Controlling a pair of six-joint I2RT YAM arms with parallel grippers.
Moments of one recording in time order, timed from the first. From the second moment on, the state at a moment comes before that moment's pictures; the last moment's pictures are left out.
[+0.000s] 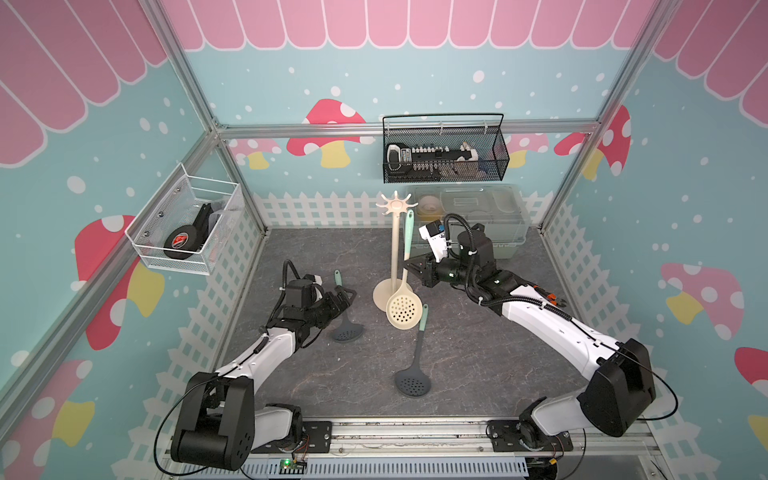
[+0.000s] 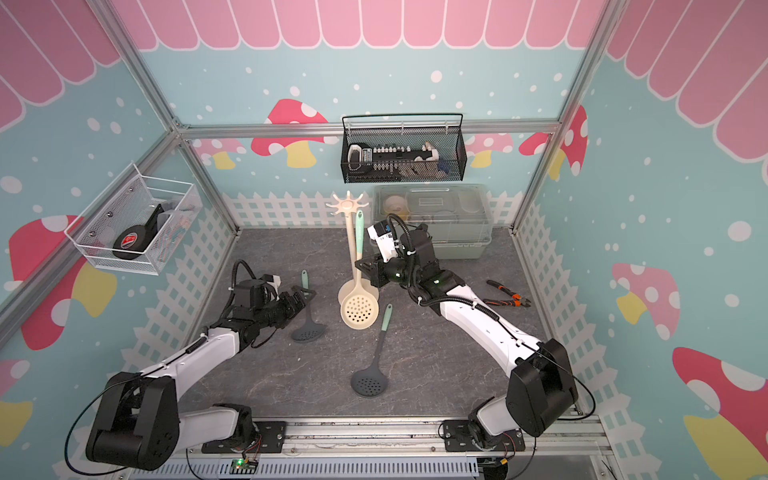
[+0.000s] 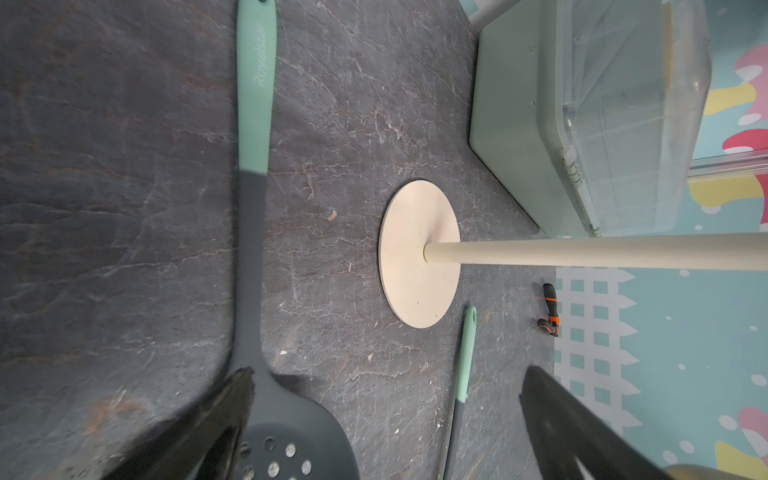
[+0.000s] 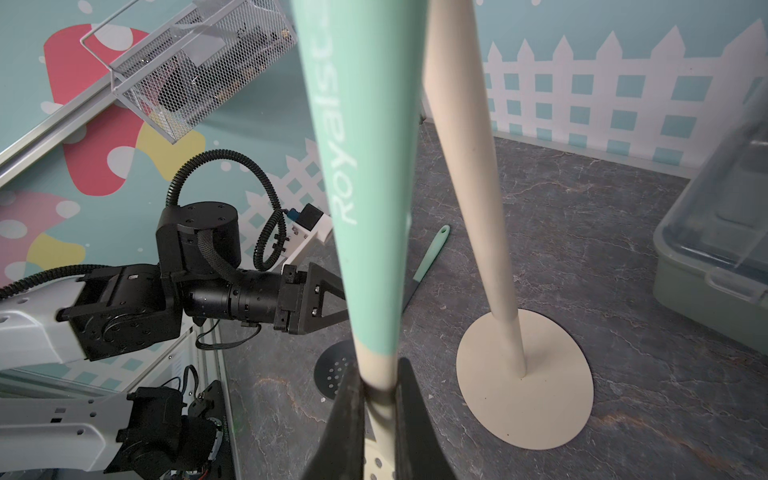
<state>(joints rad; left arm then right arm) -0.11 1.27 0.59 0.00 0.44 -0.78 0.57 1.46 1.22 -0.11 -0.49 0.30</state>
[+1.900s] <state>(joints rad) -0.26 1.12 0.75 -0.22 0.12 -0.65 0.72 1.43 0.66 -0.19 -0.12 0.65</state>
